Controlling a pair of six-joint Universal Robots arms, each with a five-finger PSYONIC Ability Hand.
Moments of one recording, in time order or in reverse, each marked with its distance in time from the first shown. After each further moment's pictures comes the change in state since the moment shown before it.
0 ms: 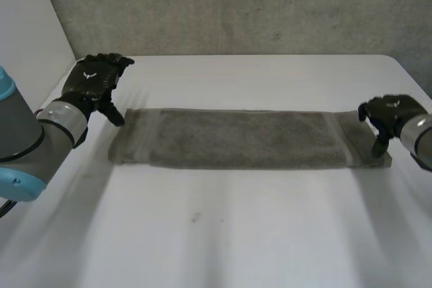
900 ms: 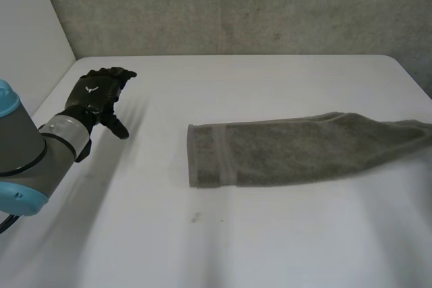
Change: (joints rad) left arm 0.002 0.007 -0.080 0.034 0.002 -0.061; right arm -0.269 0.053 0.003 -0.321 0.059 -0.250; left_hand 0.000 0.000 0.000 0.000 0.000; right_hand 0.896 0.905 0.895 0.897 0.886
